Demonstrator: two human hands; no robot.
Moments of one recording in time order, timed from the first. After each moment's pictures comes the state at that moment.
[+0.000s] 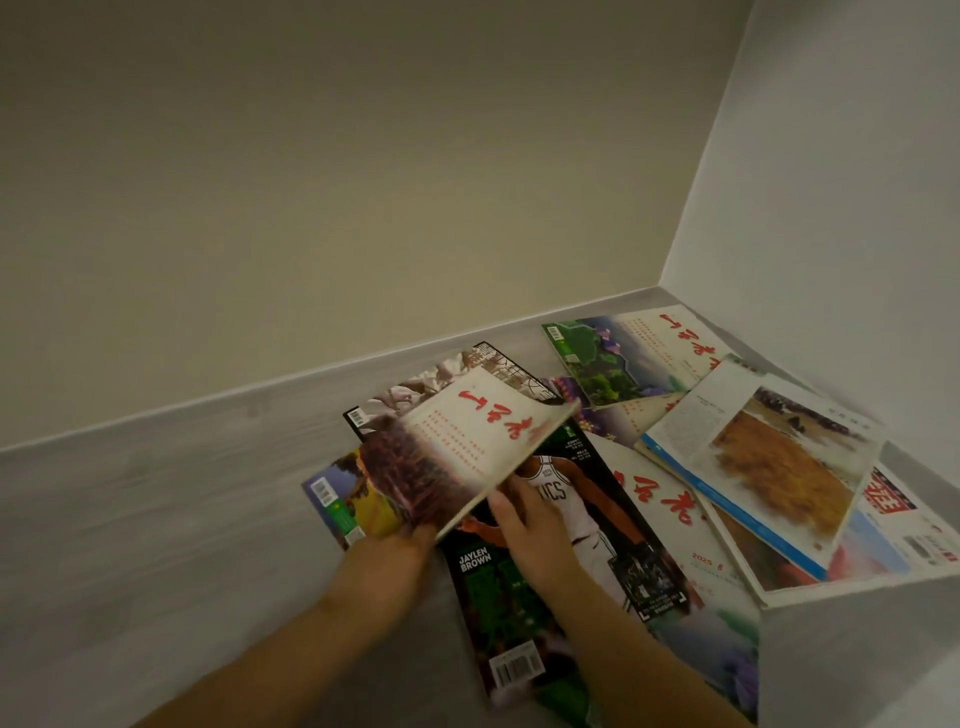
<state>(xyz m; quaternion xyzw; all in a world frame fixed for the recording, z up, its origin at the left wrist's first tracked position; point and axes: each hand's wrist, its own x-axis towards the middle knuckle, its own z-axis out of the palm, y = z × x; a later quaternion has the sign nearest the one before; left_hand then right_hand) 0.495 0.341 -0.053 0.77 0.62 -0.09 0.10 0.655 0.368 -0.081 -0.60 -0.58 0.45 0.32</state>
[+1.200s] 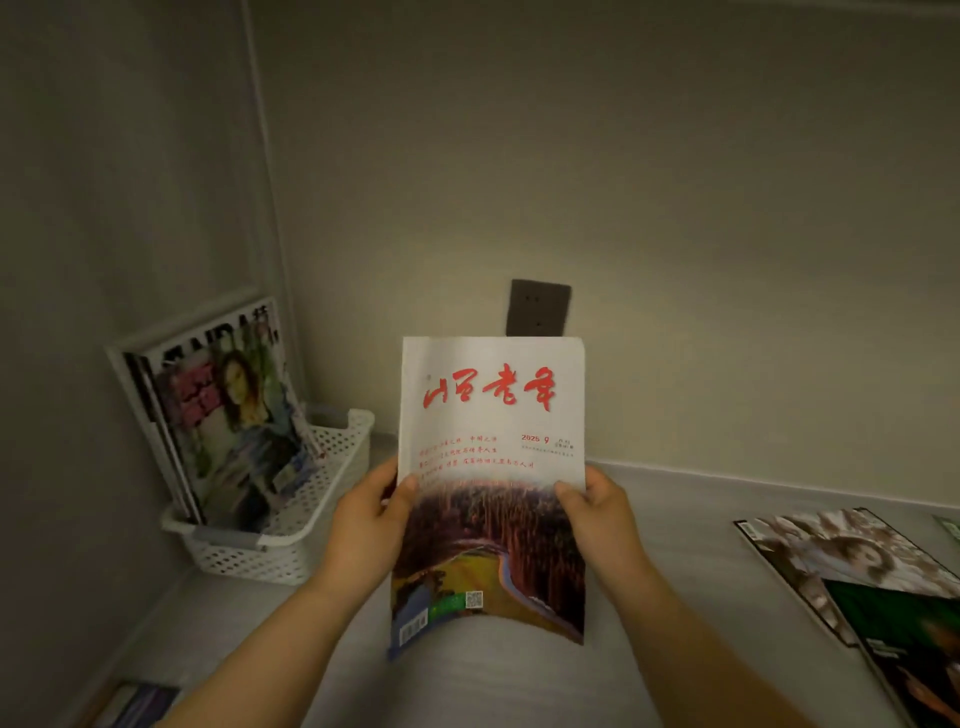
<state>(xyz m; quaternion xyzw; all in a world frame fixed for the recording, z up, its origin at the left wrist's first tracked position) 0.104 0.144 0.051 0.41 0.70 0.58 0.11 0.259 0.256 0.047 -0.42 -0.66 0.48 0.39</state>
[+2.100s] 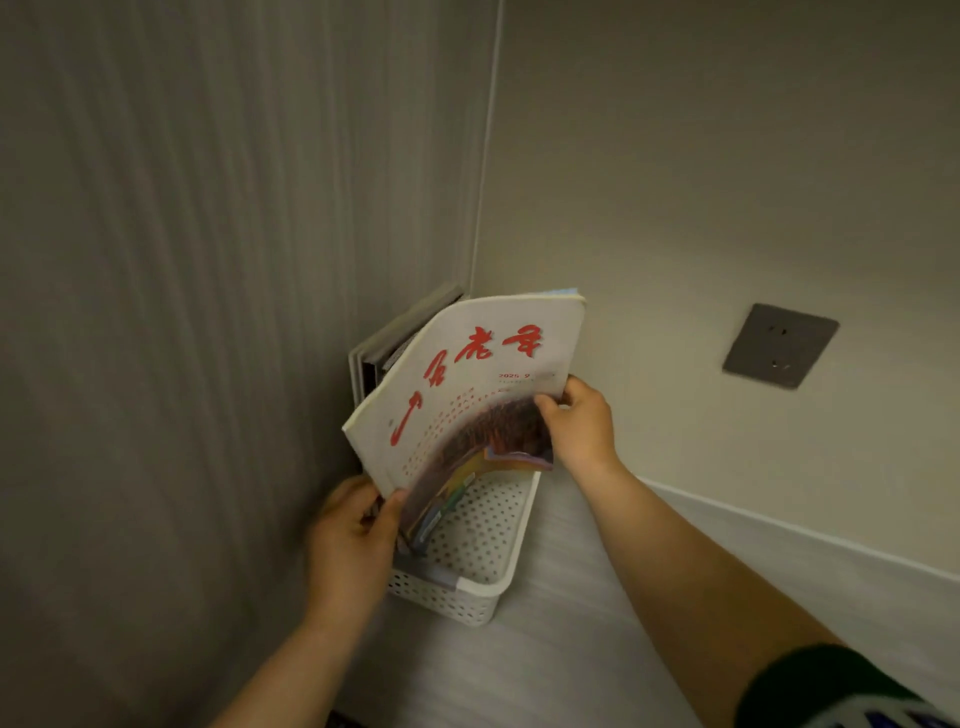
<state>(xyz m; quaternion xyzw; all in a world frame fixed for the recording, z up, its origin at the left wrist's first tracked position) -0.082 0.073 0.017 0.28 0.74 0.61 -0.07 -0.016 0.260 0.075 -0.36 -0.77 0.37 0.37</state>
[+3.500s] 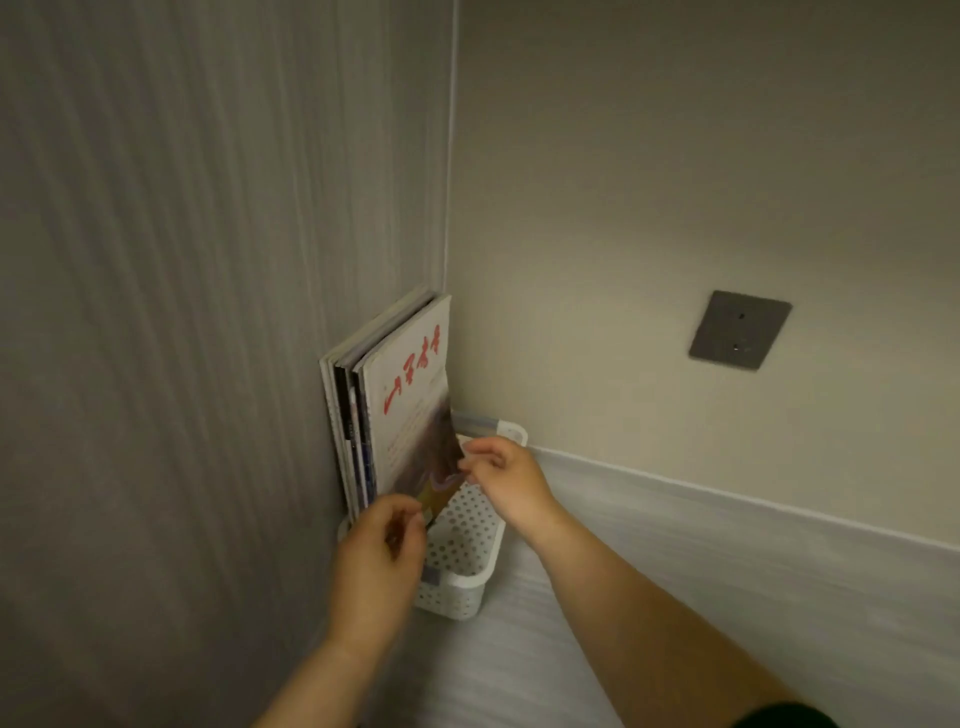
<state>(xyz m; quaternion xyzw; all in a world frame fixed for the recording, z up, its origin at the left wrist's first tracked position) -0.053 0.081 0.005 0.30 0.75 0.59 0.01 -0.010 0.218 0.032 -0.33 -0.73 0.55 0.22</state>
